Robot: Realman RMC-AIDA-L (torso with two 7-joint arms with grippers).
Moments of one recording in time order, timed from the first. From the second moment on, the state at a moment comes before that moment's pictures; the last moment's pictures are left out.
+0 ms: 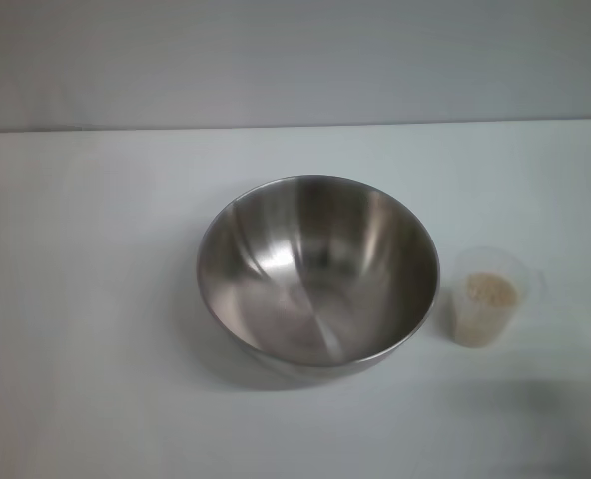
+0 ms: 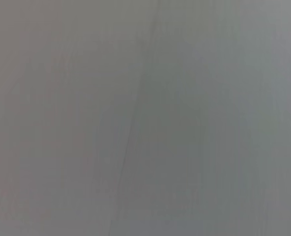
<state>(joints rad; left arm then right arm) -0.24 -2.04 -1.44 -0.56 2.89 1.19 -0.37 0.07 2.09 0.31 0.31 -1.83 -1.75 -0.04</state>
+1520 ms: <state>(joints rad) -0.26 -2.06 -1.44 -0.57 2.89 1.20 -0.32 0.13 2.08 0.24 0.32 -1.83 -1.38 -0.08</state>
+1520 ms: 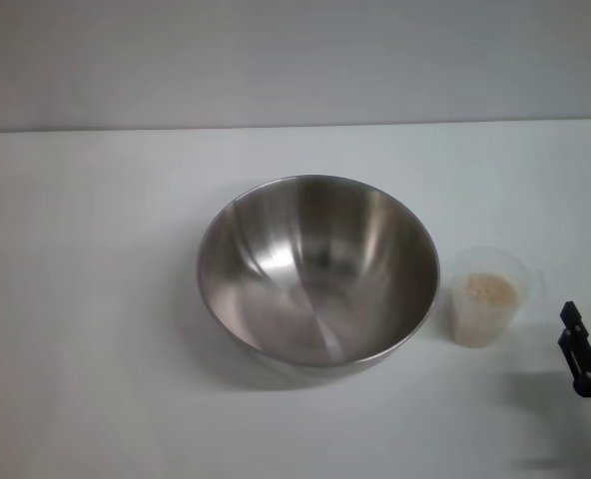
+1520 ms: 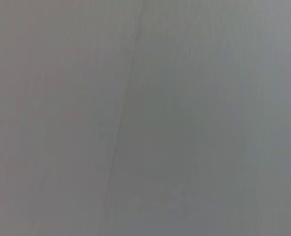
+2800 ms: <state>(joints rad) -0.25 -2.06 -1.44 -0.56 2.89 1.23 -0.32 0.21 2.08 0.23 0.28 -1.83 -1.29 -0.08</state>
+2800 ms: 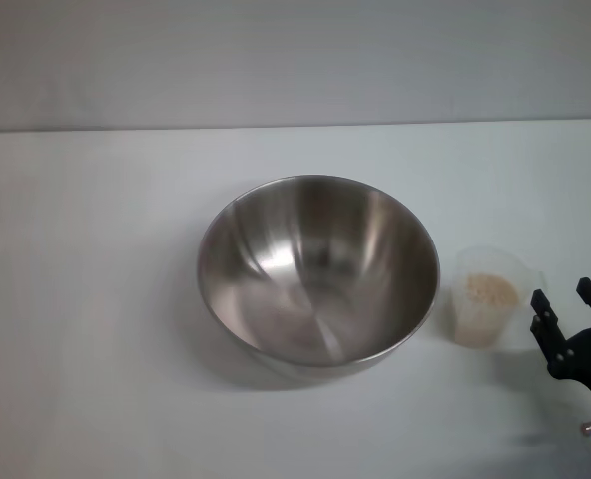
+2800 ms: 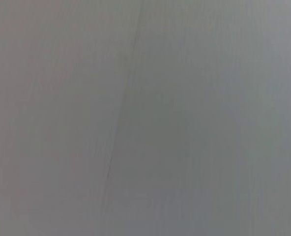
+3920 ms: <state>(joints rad) -0.26 -2.06 -1.44 -0.56 2.89 1.23 -0.32 0.28 2.08 0.23 0.25 -1.82 -1.22 -0.08</state>
